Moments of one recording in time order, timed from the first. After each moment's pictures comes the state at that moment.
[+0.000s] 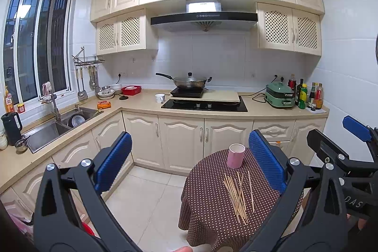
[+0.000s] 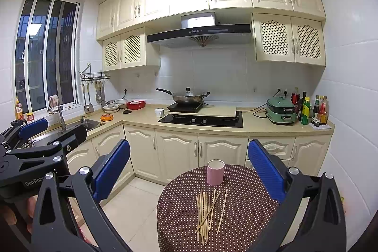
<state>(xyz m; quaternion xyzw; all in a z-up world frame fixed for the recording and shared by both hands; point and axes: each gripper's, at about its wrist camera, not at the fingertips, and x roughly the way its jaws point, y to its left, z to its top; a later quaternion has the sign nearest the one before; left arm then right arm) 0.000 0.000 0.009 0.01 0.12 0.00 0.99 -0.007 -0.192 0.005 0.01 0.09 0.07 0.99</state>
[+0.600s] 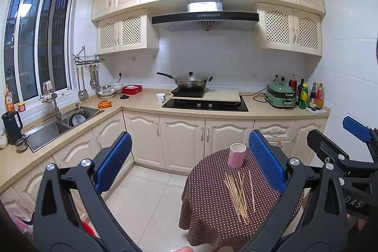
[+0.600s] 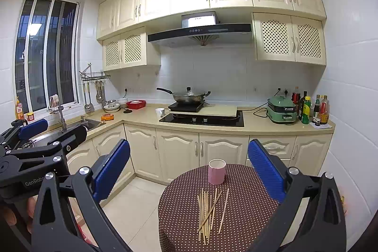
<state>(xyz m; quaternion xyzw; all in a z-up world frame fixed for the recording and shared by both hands) -0.002 0.011 0.007 0.01 0.12 0.00 0.99 -0.005 -0.191 0.003 0.01 0.09 0.07 0.99</state>
